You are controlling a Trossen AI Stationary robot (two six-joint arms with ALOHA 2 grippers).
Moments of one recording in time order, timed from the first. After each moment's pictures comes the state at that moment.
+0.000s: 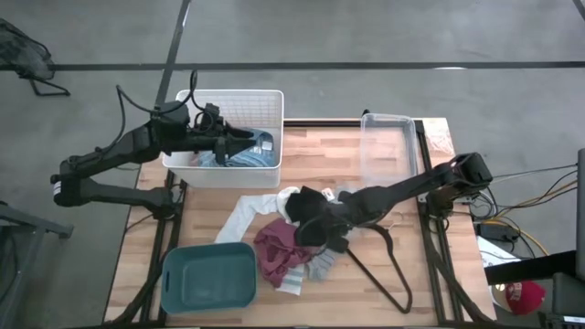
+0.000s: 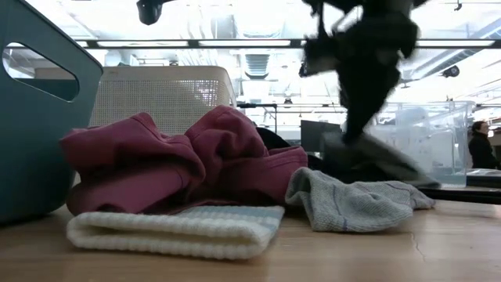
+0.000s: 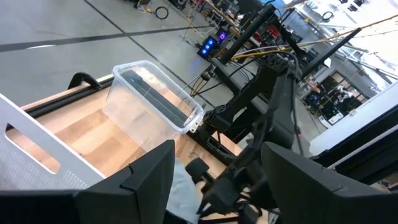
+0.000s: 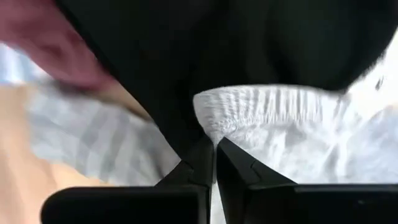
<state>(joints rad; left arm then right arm) 0.32 0.93 1.14 -0.35 0.16 -0.60 0.22 1.67 1.13 -0.68 0.06 0.57</state>
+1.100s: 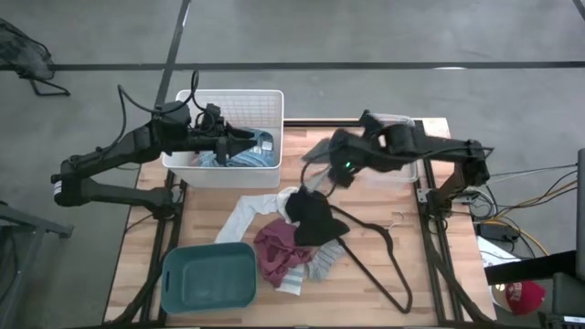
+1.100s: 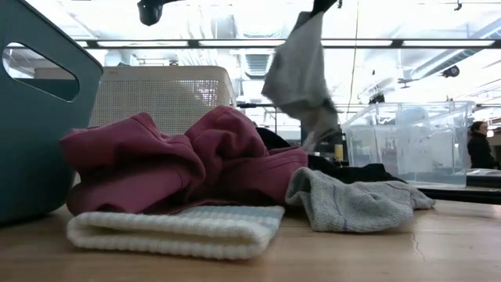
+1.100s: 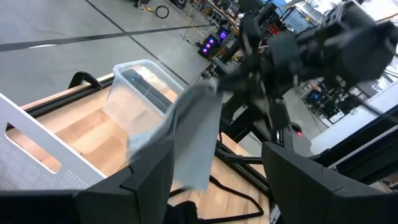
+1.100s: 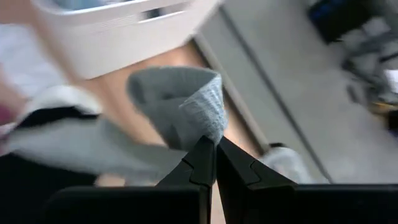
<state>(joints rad) 0.32 0.94 1.14 -0.34 0.16 -0.60 0.04 1.67 2.01 -1.49 0.65 0.39</state>
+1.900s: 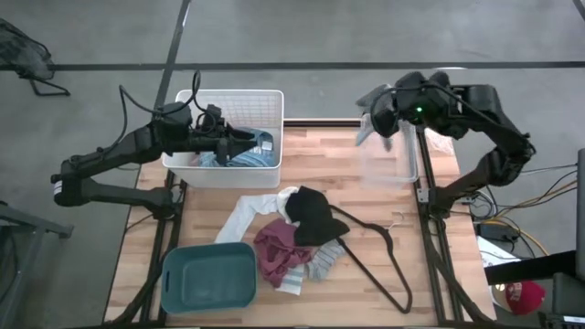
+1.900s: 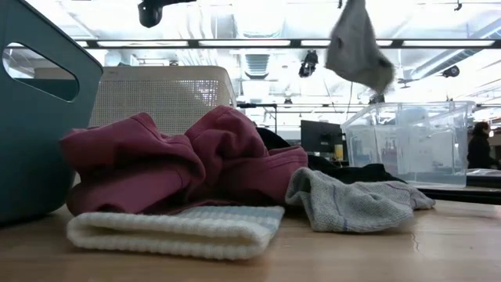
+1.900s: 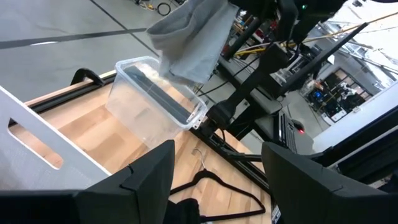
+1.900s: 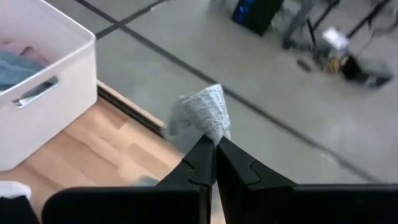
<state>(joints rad) 0.32 0.94 1.13 -0.34 0.16 -0.60 -0.20 1.41 2.09 -1.57 0.77 0.46</state>
